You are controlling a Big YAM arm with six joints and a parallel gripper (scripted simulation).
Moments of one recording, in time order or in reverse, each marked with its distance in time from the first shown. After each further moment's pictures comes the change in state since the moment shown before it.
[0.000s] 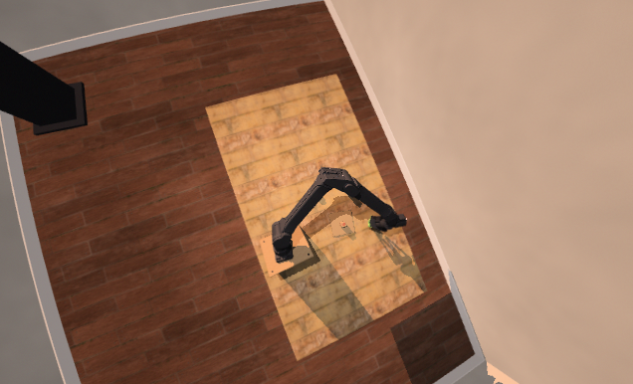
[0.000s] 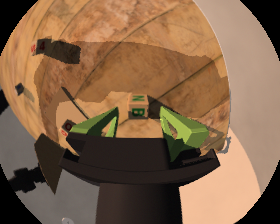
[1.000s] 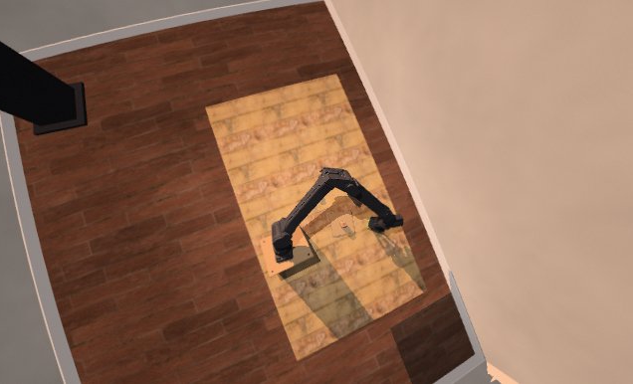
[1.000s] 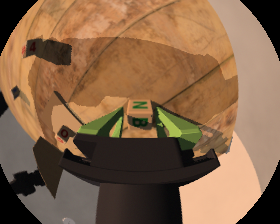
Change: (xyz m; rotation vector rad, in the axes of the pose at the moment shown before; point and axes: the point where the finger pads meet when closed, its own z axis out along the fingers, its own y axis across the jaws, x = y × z) arm 0.004 0.003 0.025 -0.011 0.007 0.012
